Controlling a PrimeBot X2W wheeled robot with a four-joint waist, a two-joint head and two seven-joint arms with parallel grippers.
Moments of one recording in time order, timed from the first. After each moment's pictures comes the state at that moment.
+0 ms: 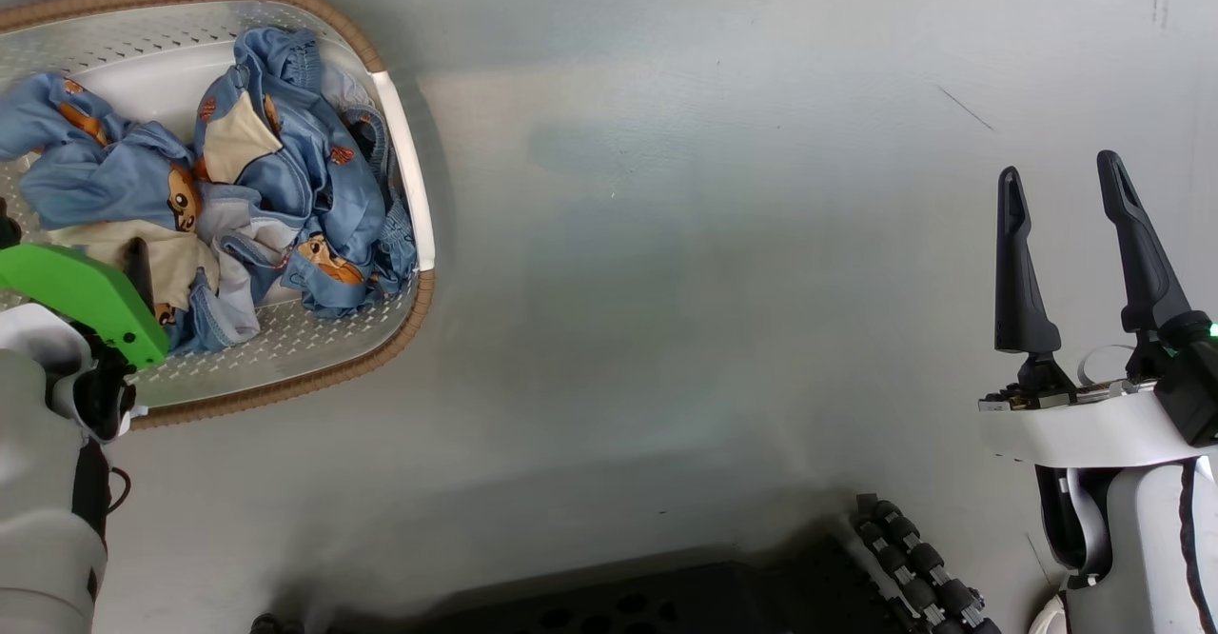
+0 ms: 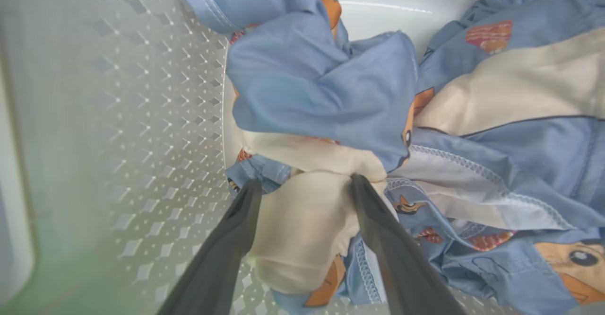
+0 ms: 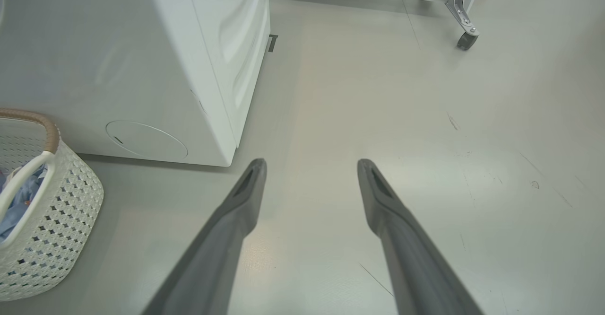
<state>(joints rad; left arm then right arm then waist) -0.78 0.26 -0.04 1.09 -0.48 -0.11 0.10 -0.13 -0.06 0.04 -0.13 0.07 0.12 -0.26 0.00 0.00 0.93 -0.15</state>
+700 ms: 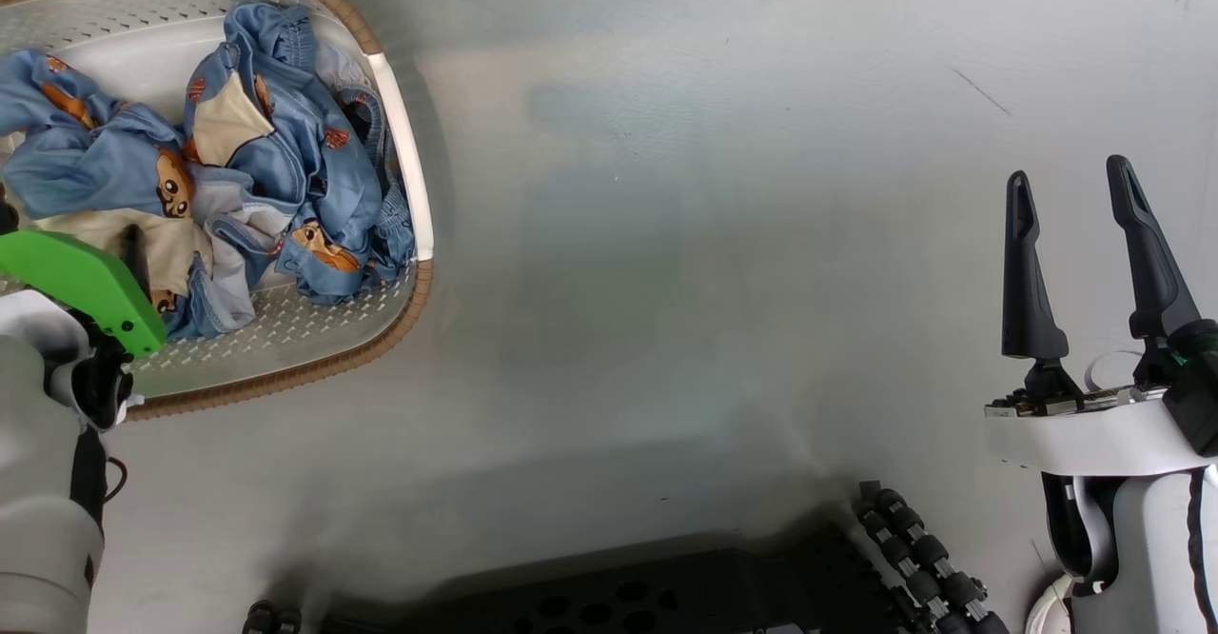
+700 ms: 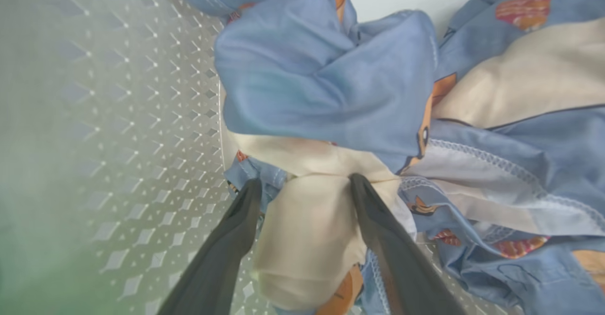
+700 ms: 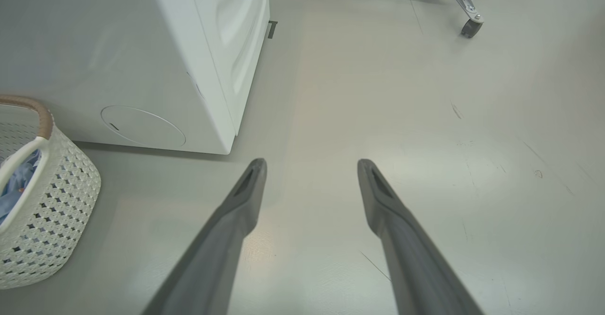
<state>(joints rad) -0.82 0.26 -0.06 1.13 -0.47 -0.11 0.09 -0.11 -0.06 0.03 -0.16 0.07 0.12 -0.26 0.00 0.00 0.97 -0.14</state>
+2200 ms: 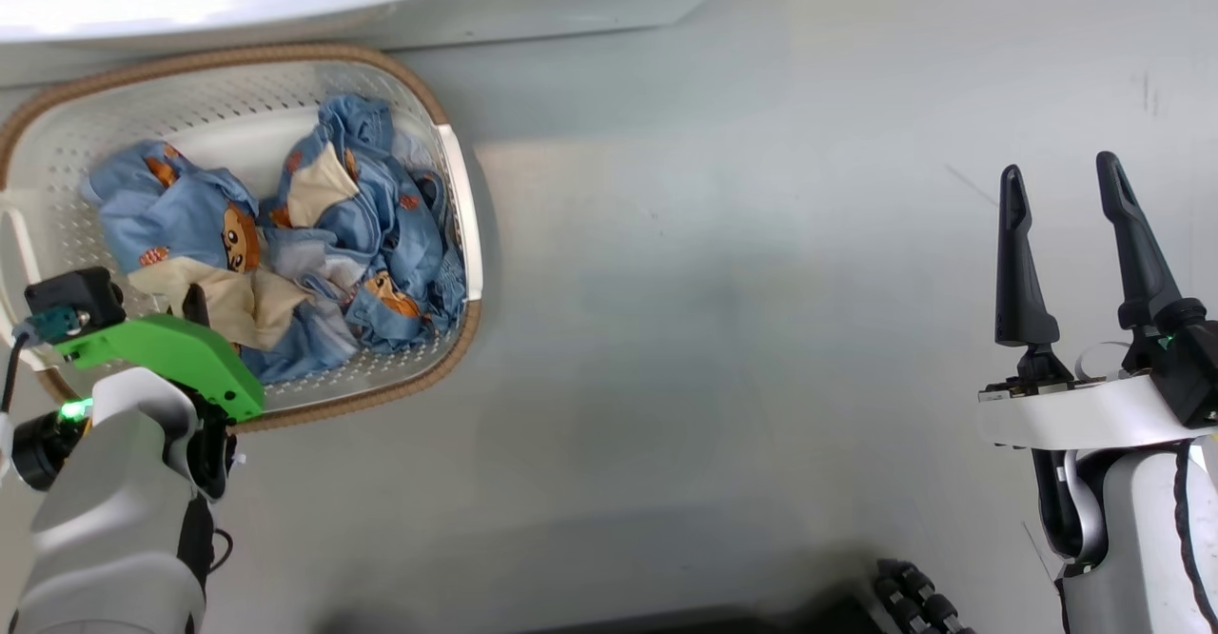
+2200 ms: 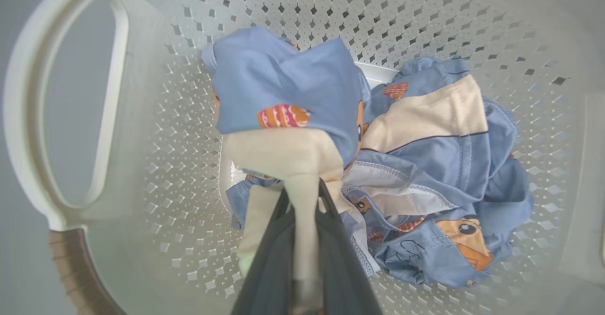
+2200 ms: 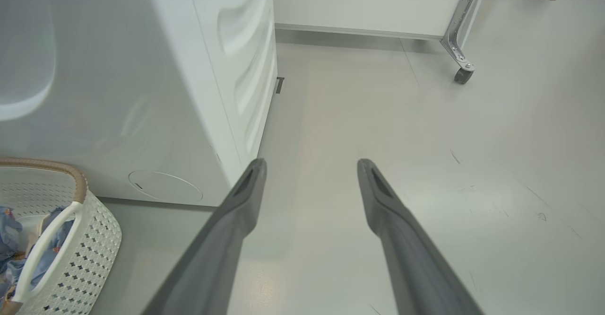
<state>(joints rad) -0.73 0.14 -0.07 1.18 -0.50 -0.12 -0.16 -0.16 -0.05 0.02 -0.07 0.08 0.12 -0.26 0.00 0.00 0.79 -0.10</state>
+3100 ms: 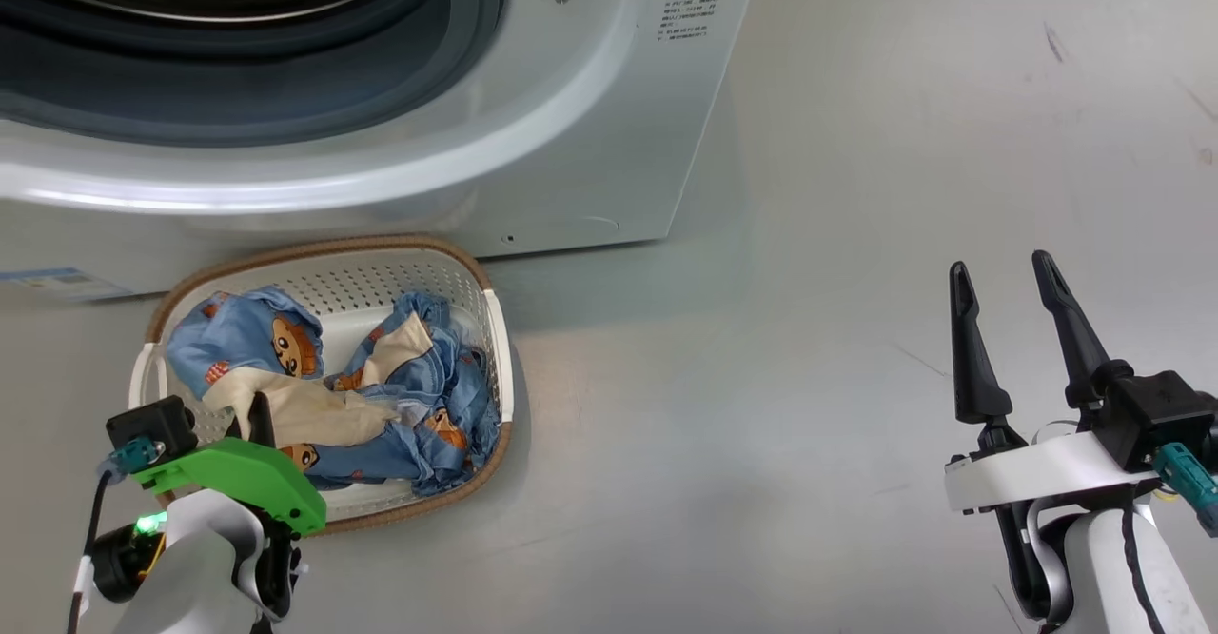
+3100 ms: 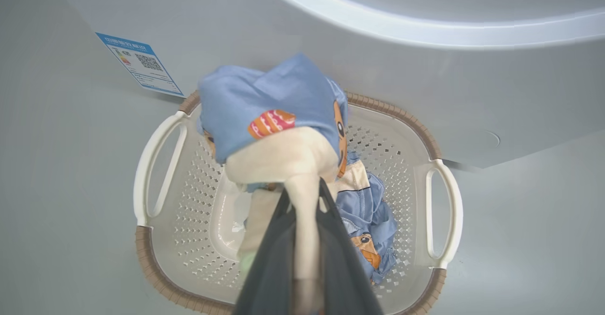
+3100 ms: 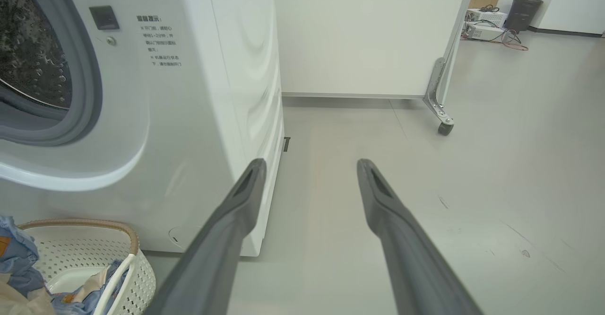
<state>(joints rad) -0.48 0.08 -0.10 1.03 -0.56 -0.12 -0.25 -0.09 -0.05 0.05 0.04 0.11 0.12 -0.26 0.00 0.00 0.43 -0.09</state>
